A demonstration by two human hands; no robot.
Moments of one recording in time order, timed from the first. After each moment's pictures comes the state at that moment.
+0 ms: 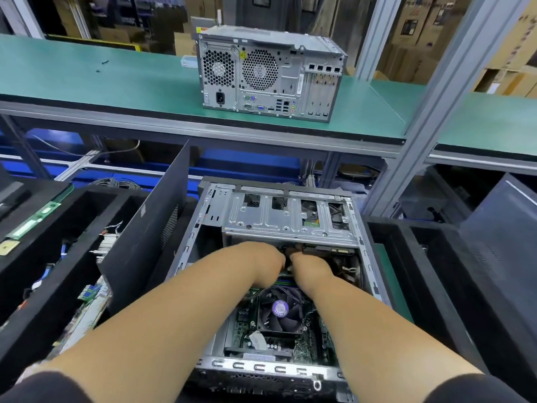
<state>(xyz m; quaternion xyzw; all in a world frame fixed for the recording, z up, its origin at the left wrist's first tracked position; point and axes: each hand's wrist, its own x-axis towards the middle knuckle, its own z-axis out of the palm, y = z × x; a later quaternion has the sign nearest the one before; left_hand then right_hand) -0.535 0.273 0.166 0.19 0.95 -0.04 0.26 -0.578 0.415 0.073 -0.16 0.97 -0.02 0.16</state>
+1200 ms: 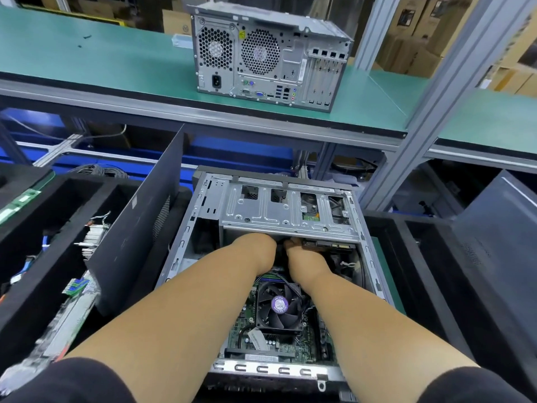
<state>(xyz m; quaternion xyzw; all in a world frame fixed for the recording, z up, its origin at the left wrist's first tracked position) -0.565 0.266 0.120 0.12 0.97 0.01 0.22 -0.582 0.411 0.059 -0.17 0.98 -0.03 0.09</state>
